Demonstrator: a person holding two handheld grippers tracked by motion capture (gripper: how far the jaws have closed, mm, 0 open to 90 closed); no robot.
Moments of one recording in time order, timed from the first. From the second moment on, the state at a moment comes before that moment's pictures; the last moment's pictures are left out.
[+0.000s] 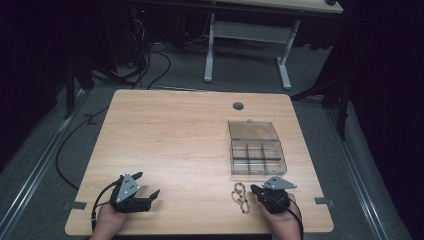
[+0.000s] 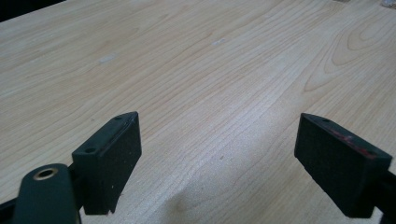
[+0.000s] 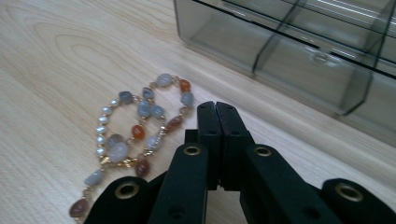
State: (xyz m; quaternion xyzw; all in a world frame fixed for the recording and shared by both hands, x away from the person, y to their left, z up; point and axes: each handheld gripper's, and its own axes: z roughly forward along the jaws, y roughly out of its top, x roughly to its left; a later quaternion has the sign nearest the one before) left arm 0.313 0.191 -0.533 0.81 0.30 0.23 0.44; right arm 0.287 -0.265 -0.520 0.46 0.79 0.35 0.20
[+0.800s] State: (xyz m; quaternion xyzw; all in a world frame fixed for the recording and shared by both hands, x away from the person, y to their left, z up) left arm 0.313 0.192 -0.533 0.81 0.30 0.22 0.45; right arm 0.296 -0.269 -0.503 0.50 0.82 0.25 0.12
